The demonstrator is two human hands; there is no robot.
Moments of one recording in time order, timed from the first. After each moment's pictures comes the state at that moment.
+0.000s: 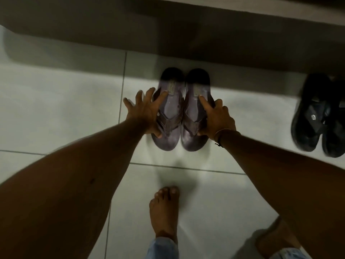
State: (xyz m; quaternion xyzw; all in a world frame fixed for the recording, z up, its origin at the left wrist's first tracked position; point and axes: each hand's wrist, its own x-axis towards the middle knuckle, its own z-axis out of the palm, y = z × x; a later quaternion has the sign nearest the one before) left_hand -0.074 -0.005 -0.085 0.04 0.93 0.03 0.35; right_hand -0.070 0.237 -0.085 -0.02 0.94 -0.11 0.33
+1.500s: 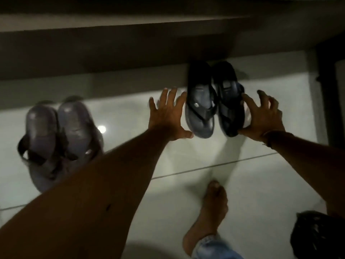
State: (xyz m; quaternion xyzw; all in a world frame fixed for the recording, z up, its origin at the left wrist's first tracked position) left_hand -0.094 0.420 -0.066 0.20 0.92 0.13 0.30; right_hand -0.035 0.715 -0.039 0.14 0.96 -0.02 0.25
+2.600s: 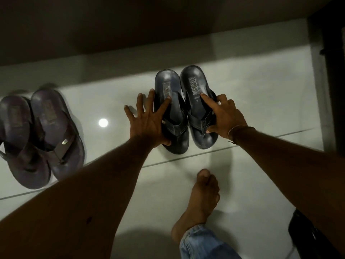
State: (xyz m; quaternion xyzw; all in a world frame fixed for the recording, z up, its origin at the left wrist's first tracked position) left_hand -0.034 0.425 -0.099 0.15 0.93 0.08 0.33; right_hand -0.004 0.681 -0.090 0.05 0.95 -0.11 0.30
